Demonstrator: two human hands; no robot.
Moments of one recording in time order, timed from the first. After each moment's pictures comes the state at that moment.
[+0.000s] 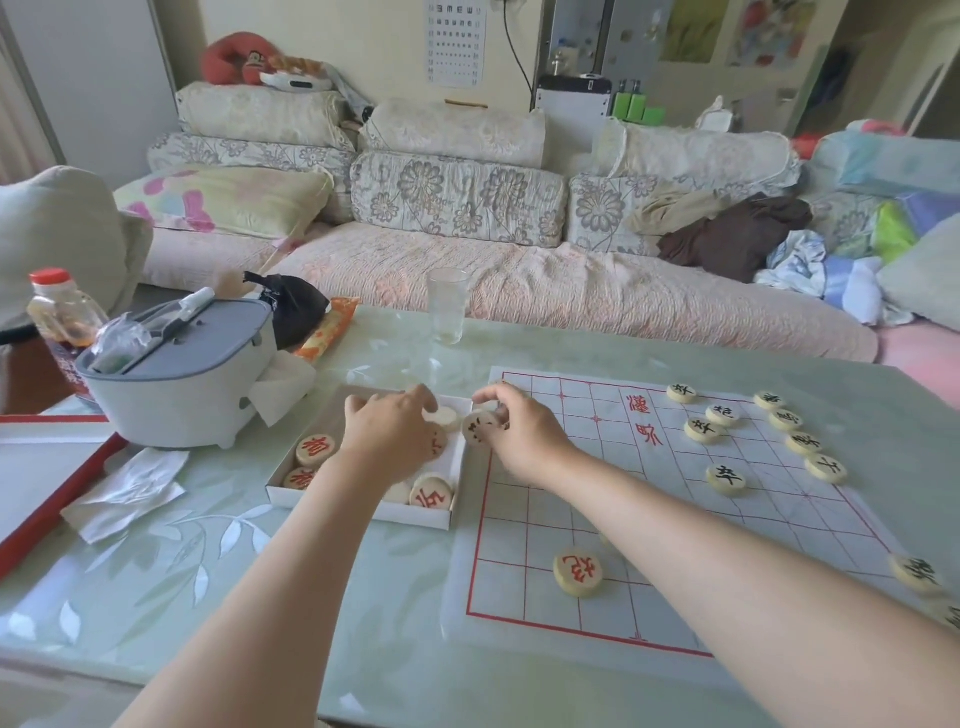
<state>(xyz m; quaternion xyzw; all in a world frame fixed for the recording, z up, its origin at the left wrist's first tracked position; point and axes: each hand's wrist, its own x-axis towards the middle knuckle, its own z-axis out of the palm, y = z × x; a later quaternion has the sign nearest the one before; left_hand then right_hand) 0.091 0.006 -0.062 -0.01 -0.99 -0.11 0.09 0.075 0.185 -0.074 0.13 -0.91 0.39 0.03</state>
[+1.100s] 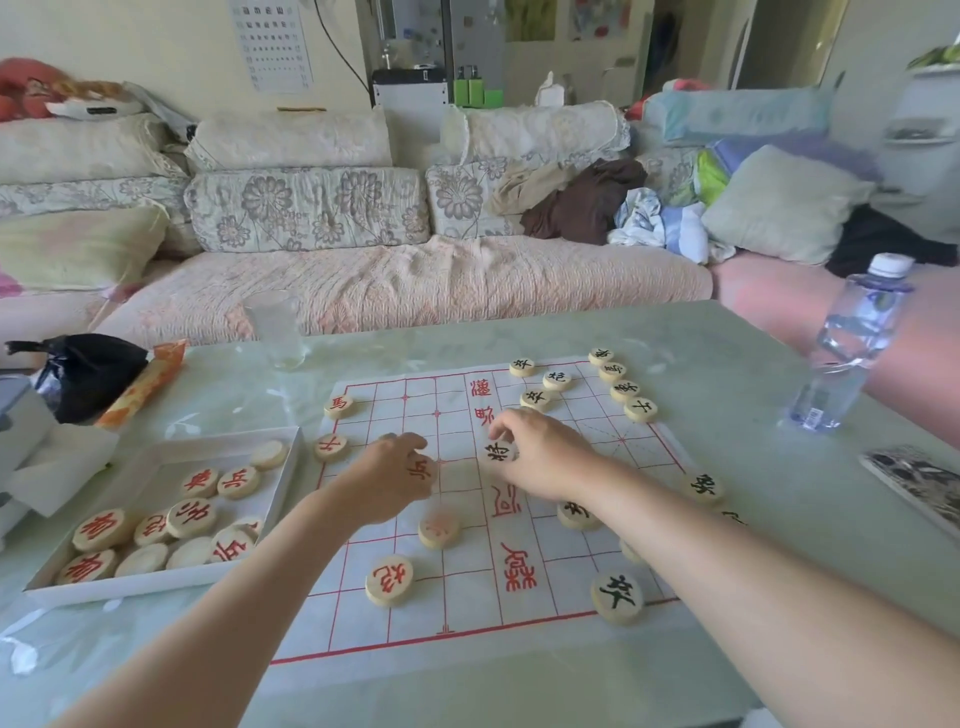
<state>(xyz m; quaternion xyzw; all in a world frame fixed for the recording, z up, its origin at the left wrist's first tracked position) 0.082 0.185 -0.085 -0.14 -0.97 -0.19 -0.08 0.122 0.402 -0.075 0.06 -0.97 0.23 0.02</state>
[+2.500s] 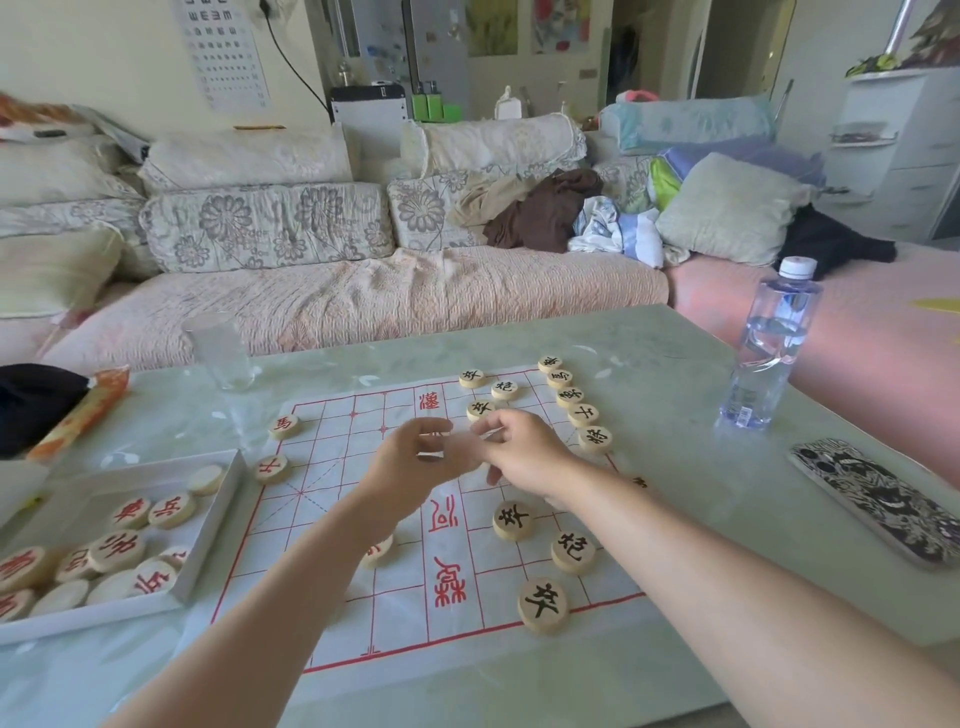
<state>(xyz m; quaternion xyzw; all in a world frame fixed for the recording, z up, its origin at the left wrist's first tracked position) 0.109 0.284 -0.074 -0.12 -0.83 -0.54 -0.08 0.135 0.451 -0.074 -0.04 -0.84 0.54 0.01</state>
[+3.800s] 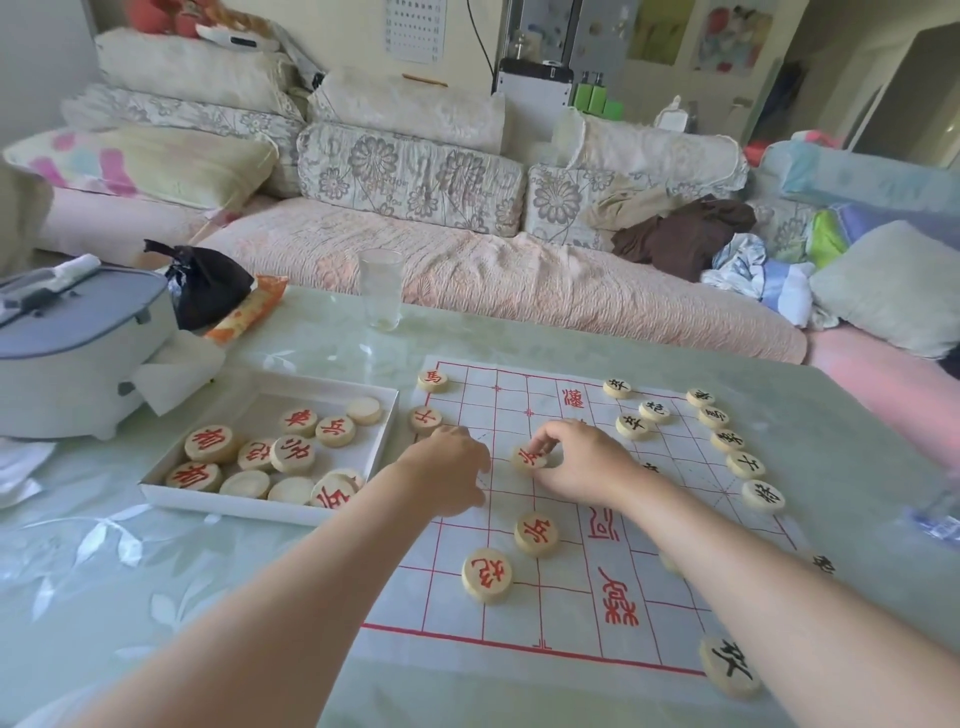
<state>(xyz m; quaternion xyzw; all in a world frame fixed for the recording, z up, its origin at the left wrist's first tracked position) 0.083 0.137 -0.090 -0.20 -0.97 -0.11 -0.08 0.070 0.342 -0.094 0.09 -0.98 0.18 -0.02</state>
